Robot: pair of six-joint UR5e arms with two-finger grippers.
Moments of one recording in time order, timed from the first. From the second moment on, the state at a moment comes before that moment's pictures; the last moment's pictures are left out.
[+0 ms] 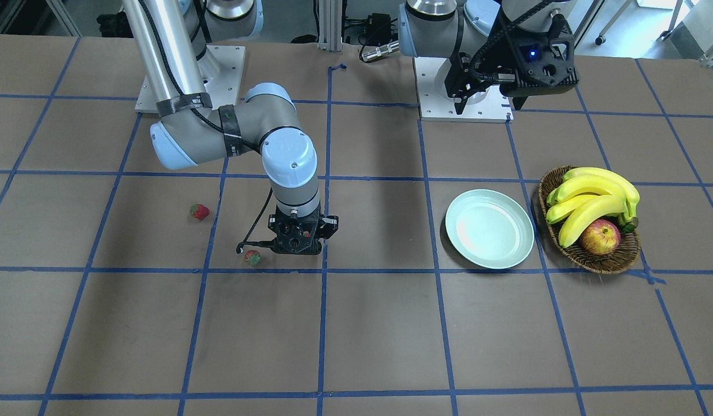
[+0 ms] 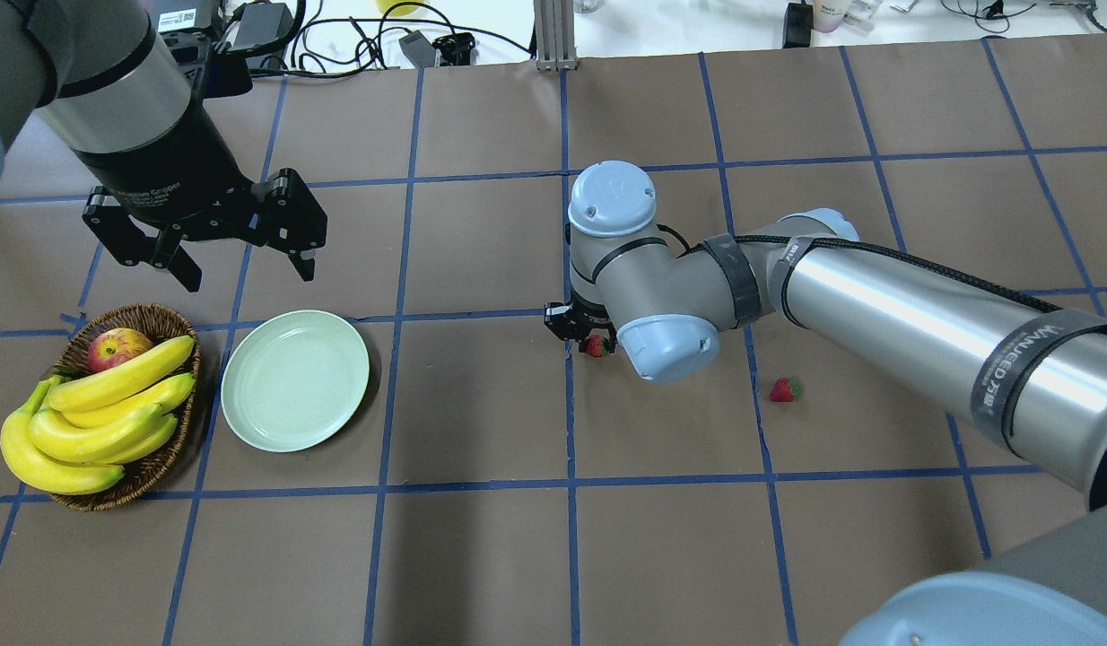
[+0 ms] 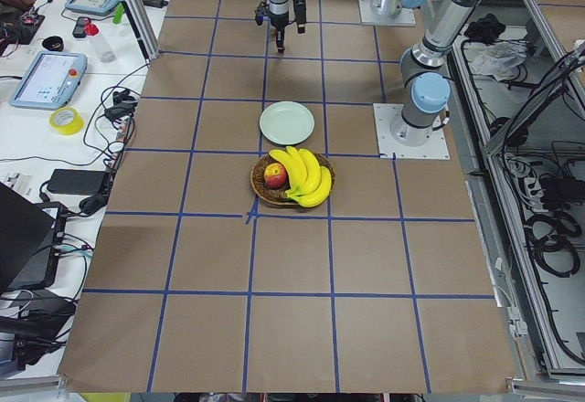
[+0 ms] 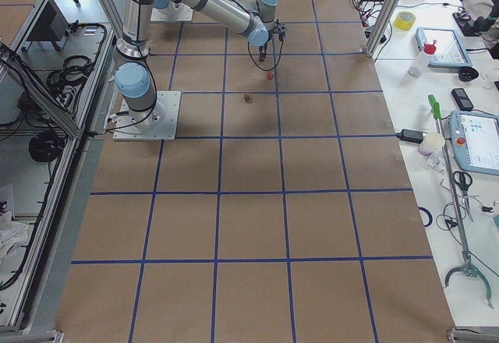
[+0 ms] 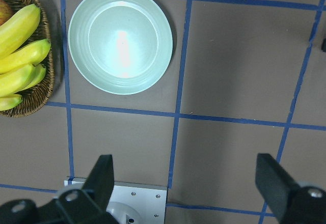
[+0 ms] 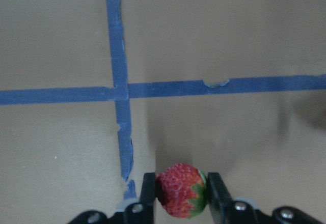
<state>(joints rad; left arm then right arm) -1.58 -1.48 -1.58 -1.75 1.62 -0.12 1.92 -1.13 1.83 -2.28 -1.50 0.40</state>
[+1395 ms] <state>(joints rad) -1.58 -1.49 -1.58 -1.74 1.61 -0.12 2.08 -1.04 1.69 -2.32 -1.29 0.56</state>
